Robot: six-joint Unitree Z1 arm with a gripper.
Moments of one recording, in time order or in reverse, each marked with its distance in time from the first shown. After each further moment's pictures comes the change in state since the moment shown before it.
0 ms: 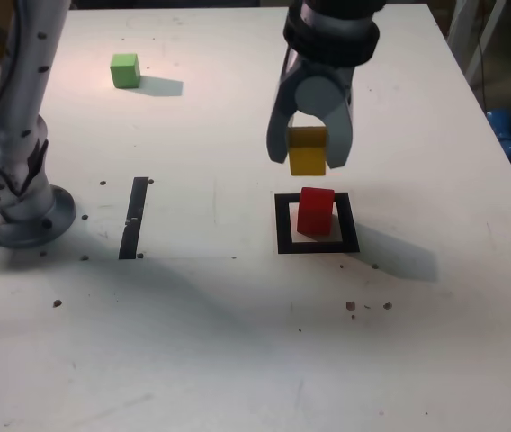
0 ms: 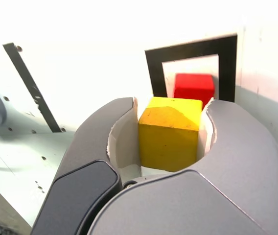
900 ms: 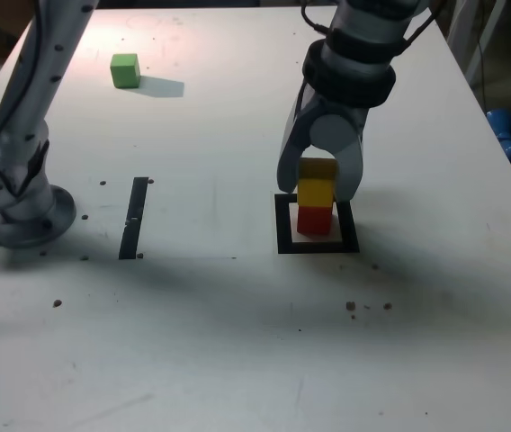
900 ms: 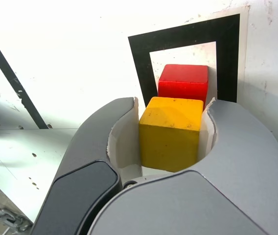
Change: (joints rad) arm -0.024 0.096 -0.020 -0.013 -0.023 -0.010
